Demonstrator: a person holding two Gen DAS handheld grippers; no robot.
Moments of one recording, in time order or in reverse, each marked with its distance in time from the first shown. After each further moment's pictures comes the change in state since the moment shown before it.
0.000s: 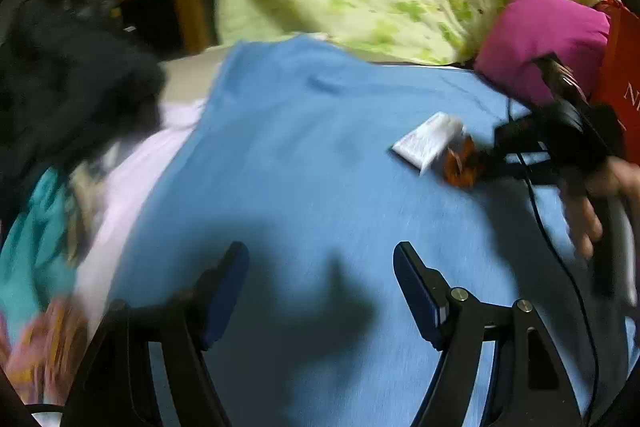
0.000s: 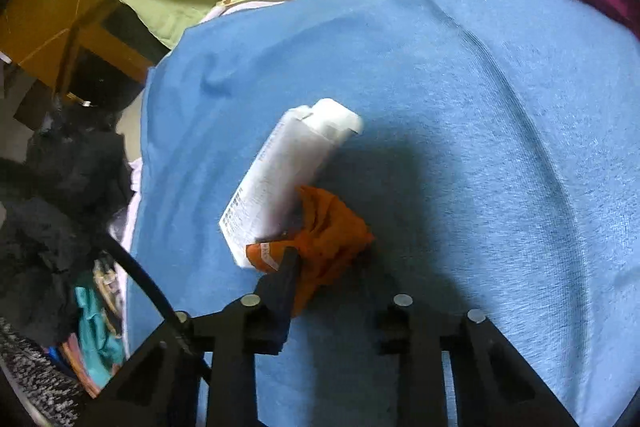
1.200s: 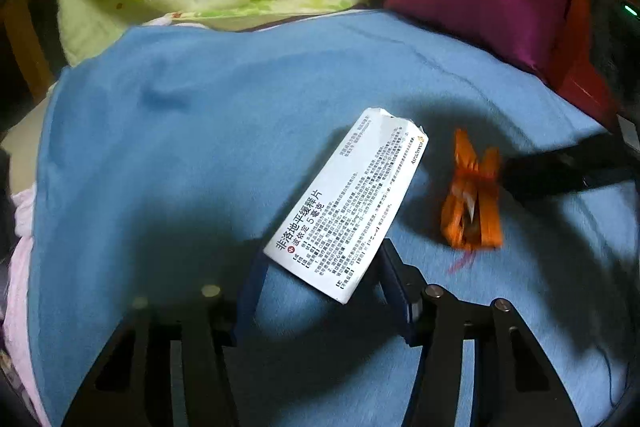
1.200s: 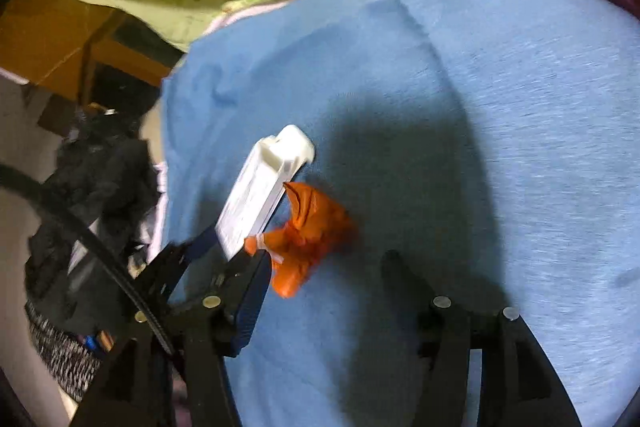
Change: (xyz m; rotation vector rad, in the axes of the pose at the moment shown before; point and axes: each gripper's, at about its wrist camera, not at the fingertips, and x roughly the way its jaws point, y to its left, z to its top) left arm 0.147 -0.060 0.073 0.293 0.153 -0.269; right arm -0.007 -0.025 0.030 0.065 0.080 0.050
